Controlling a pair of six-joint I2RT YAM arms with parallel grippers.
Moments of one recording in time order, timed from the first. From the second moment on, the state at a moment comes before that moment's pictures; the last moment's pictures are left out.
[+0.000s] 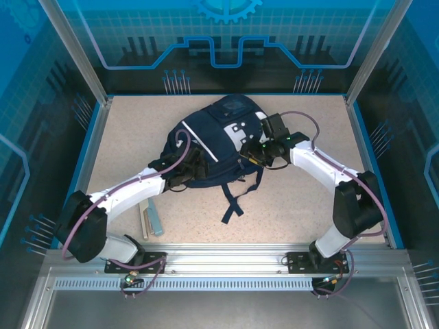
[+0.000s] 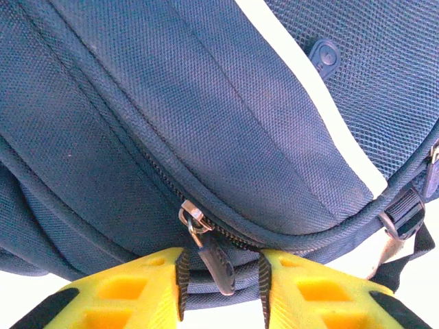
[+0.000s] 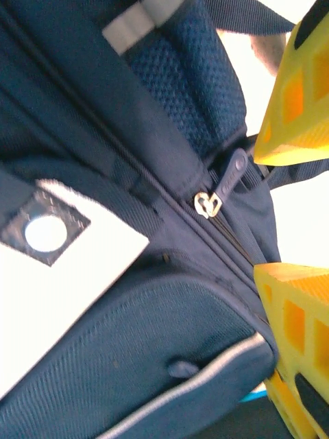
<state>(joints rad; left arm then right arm) -0.58 1.41 0.92 -0.41 -0.12 -0.66 0.43 1.60 1.21 -0.57 -0.32 0.86</state>
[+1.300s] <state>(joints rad) -0.67 1.41 0.89 -0.28 0.12 -0.48 0.54 1.60 1.12 -0.44 -0.37 1.16</state>
